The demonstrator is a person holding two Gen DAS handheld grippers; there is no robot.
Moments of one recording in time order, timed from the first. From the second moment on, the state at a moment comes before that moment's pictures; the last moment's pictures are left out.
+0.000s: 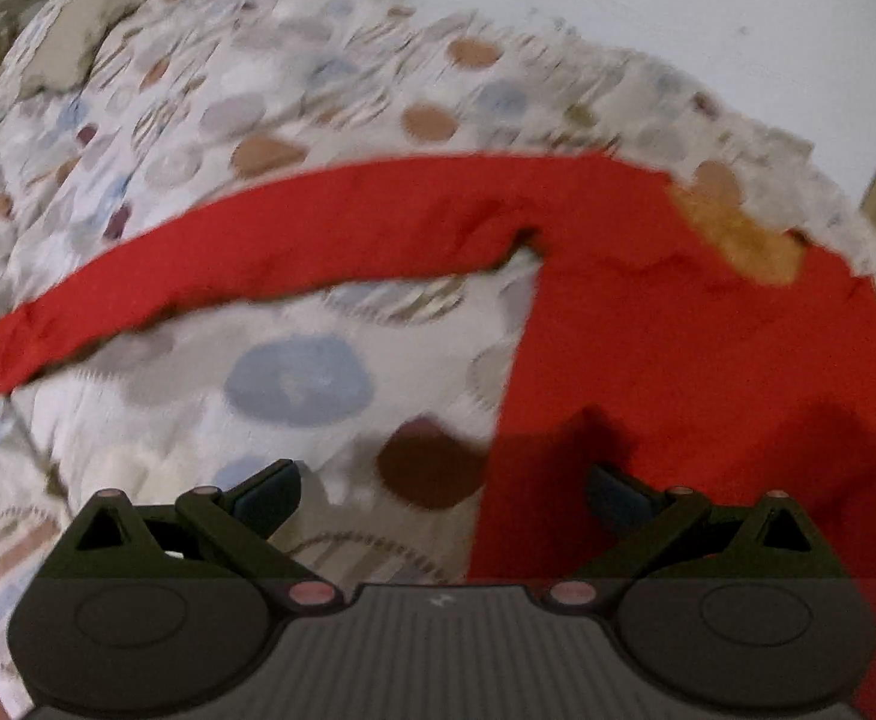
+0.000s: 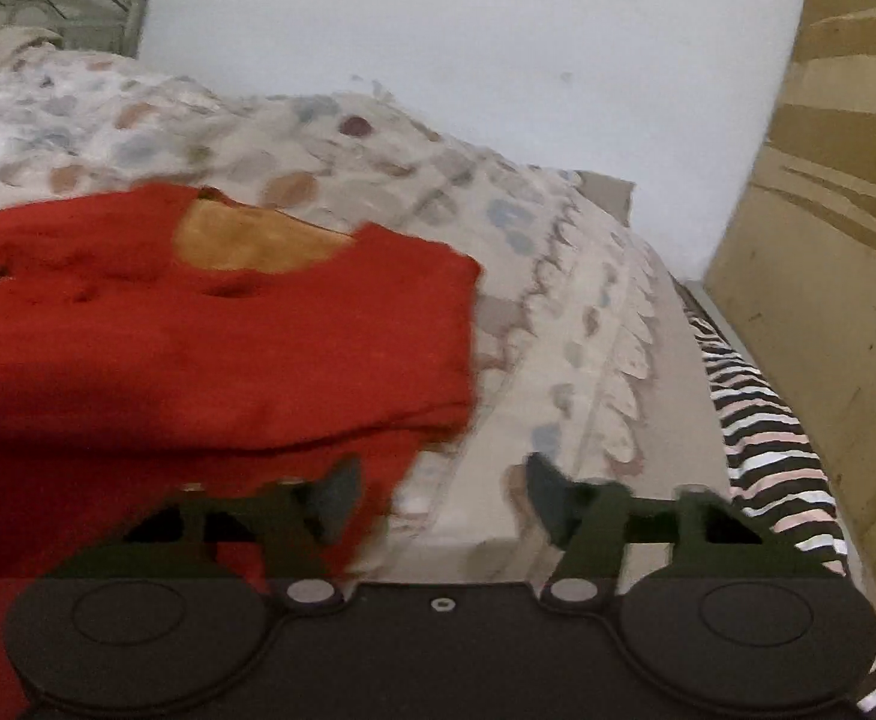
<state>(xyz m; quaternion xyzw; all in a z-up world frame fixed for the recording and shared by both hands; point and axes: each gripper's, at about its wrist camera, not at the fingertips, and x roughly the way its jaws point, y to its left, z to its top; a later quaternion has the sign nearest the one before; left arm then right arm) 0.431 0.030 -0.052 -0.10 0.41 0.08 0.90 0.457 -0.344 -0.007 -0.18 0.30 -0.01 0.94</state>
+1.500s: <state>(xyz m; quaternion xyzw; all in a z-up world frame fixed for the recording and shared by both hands) 0.390 0.102 -0.050 -0.16 0.35 0.10 0.92 0.456 -0.383 -0.009 0.00 0.32 -0.07 0.95</state>
